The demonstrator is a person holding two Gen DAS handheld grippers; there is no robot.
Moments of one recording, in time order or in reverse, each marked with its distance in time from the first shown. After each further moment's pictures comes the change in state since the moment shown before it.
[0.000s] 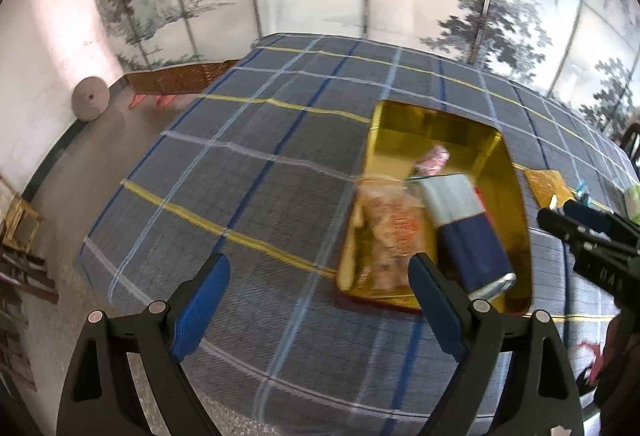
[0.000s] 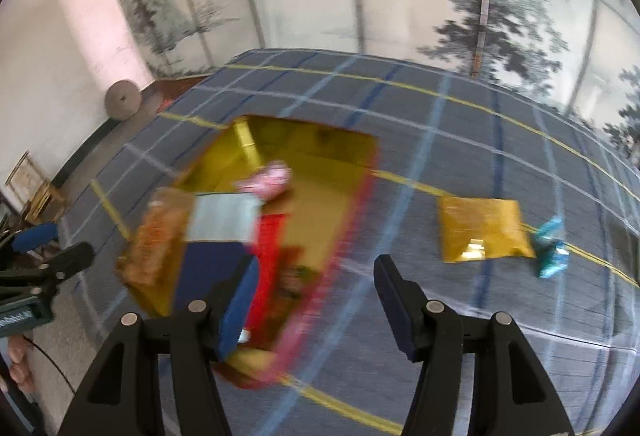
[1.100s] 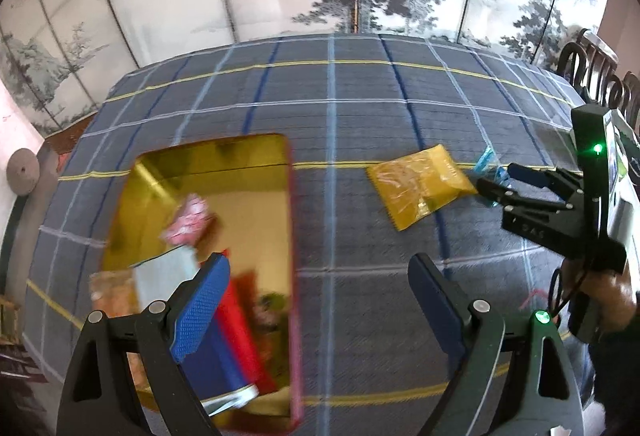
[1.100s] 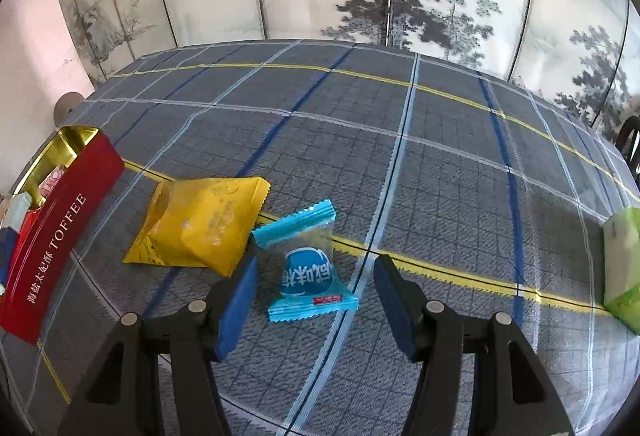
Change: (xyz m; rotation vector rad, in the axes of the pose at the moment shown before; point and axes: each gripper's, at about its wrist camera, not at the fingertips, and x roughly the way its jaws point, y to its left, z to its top) left arm 0.047 -0.210 0.042 0.265 0.059 -0.176; right arm 0.059 -0.222 -0.018 0.060 -0.001 -0.131
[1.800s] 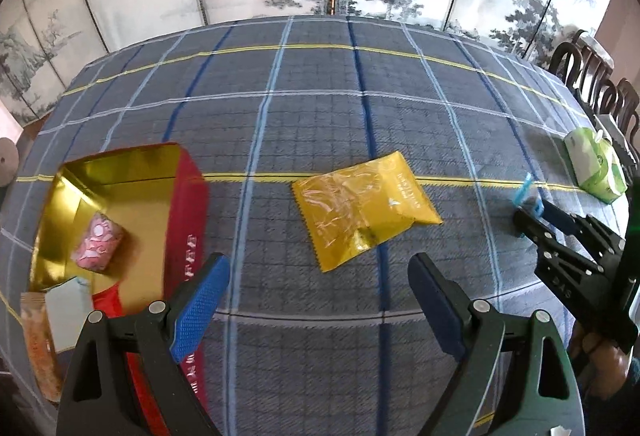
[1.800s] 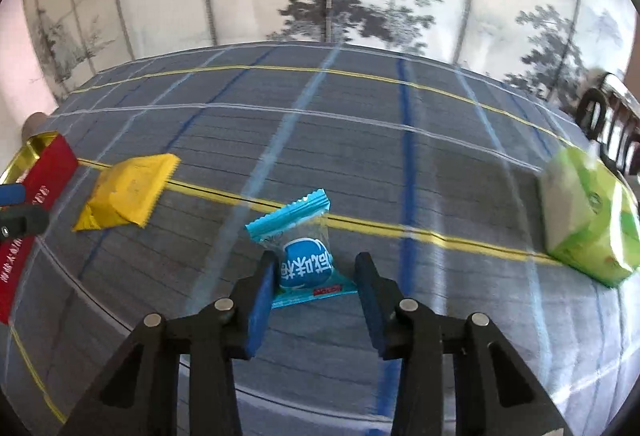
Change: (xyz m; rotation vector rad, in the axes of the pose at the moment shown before) left arm 0.049 -0.050 0.025 -0.024 0.048 -0.075; right arm -0.029 -0.058 -0.040 0.084 -0.027 -0.146
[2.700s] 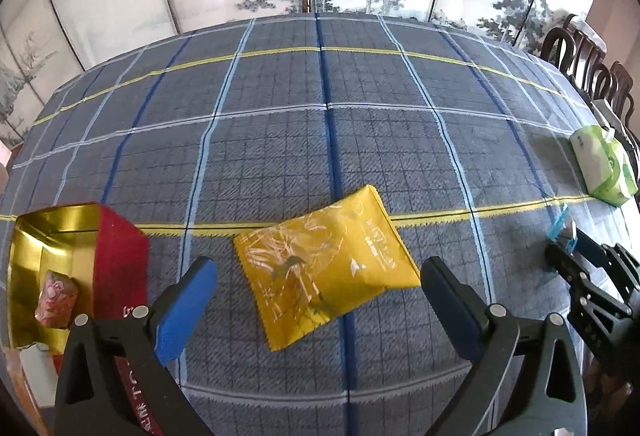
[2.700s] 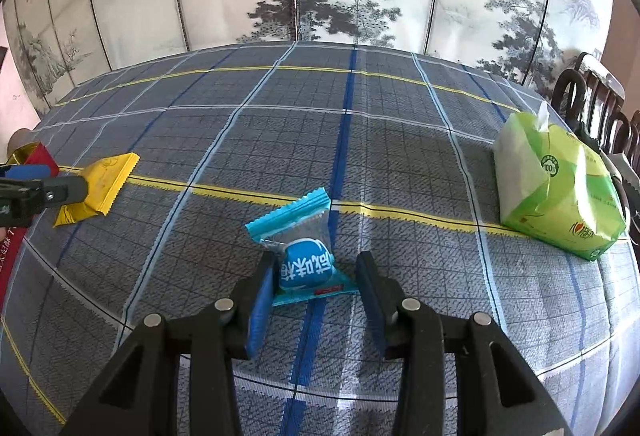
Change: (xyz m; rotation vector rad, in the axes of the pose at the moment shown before) left arm 0.045 -0.030 0.032 0.060 0.008 -0.017; right arm -0.008 -0.033 -0.010 0.059 -0.001 -0.041
